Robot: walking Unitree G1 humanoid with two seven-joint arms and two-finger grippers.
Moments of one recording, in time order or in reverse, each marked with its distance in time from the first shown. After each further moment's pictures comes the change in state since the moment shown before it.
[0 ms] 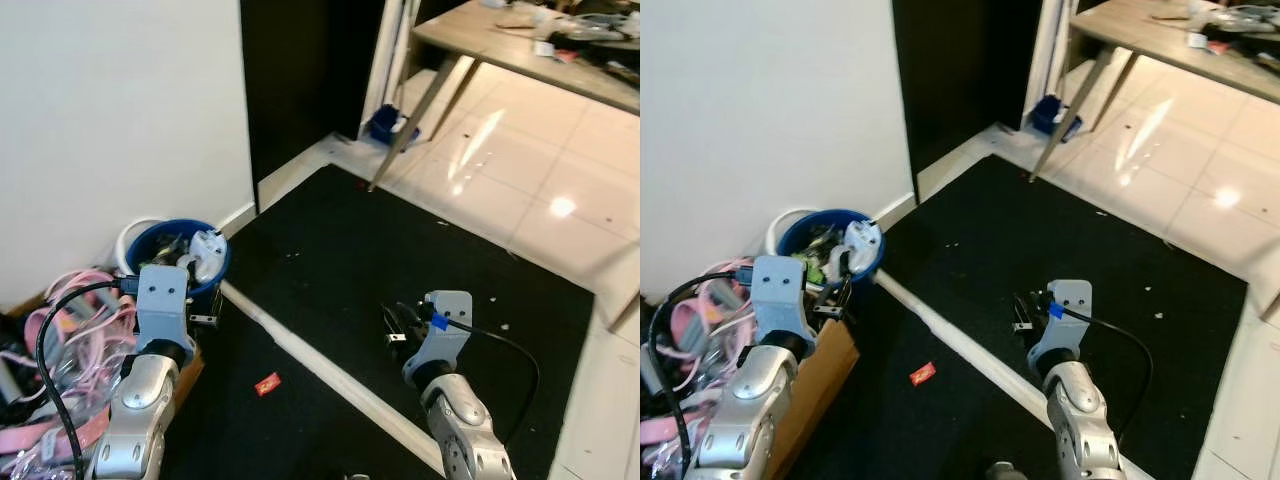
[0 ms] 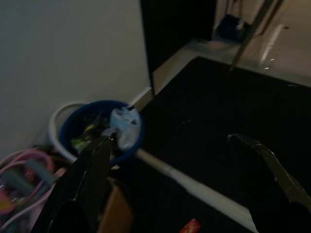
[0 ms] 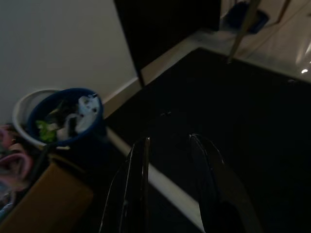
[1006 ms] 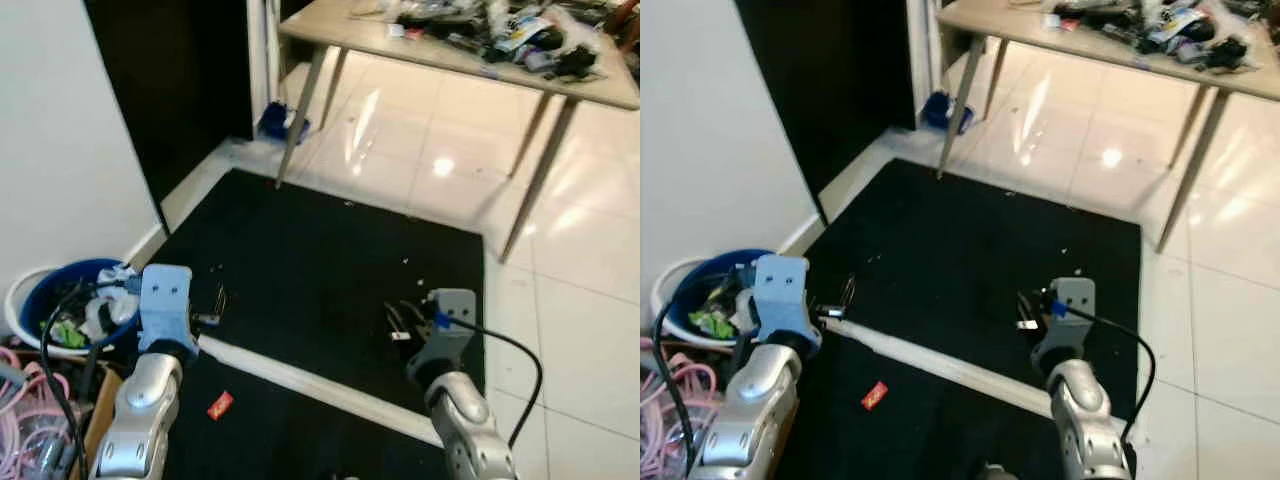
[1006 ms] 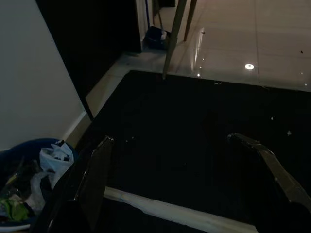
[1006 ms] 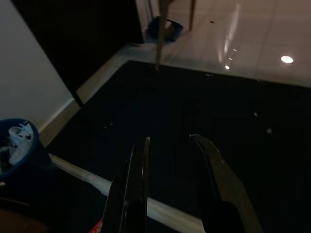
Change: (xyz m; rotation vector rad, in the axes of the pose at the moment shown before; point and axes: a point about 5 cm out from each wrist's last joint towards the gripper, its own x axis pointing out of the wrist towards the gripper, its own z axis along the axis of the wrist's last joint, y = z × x) left arm -0.001 0.002 -0.002 -0.008 0.005 0.018; right arm 0.002 -0.002 0.004 -0.008 -0.005 0.001
